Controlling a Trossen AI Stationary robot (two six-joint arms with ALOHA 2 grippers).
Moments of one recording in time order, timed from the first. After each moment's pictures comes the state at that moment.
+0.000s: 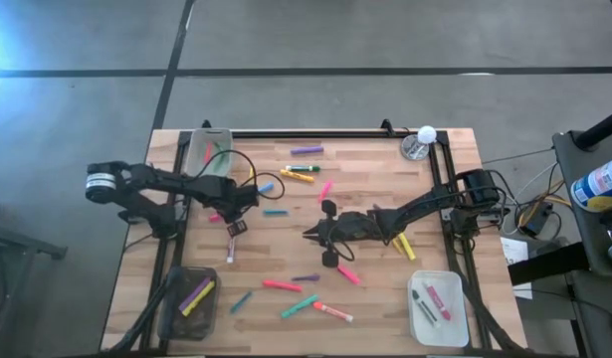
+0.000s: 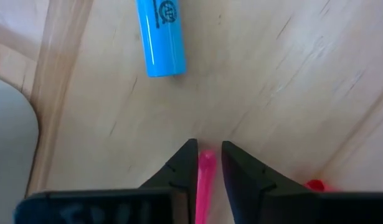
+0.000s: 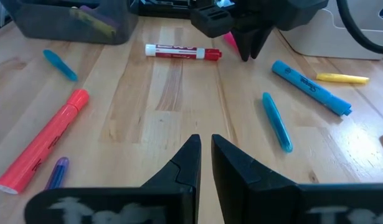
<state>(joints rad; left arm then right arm) 0.21 1.40 0.65 -0.74 -0.19 -0.24 0.13 1.84 0.81 0.62 0.15 0.02</state>
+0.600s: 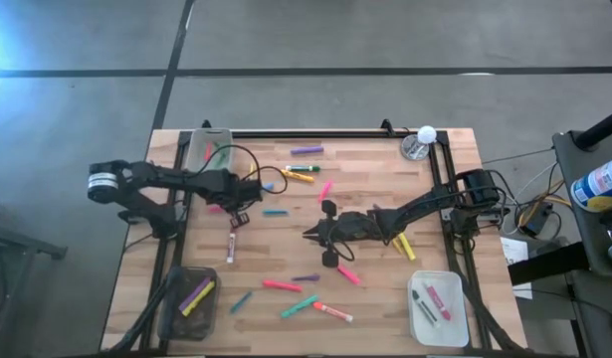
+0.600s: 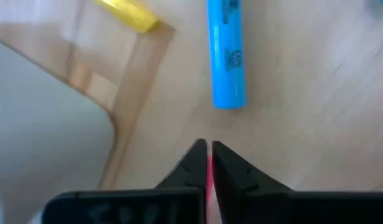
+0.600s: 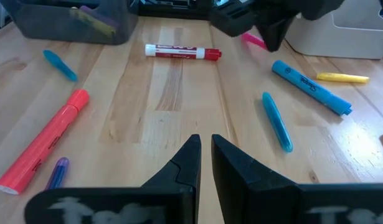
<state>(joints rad) 0.23 1.41 0.73 -0.81 -0.33 -0.23 0.13 1.84 0.81 0.62 0.15 0.03</state>
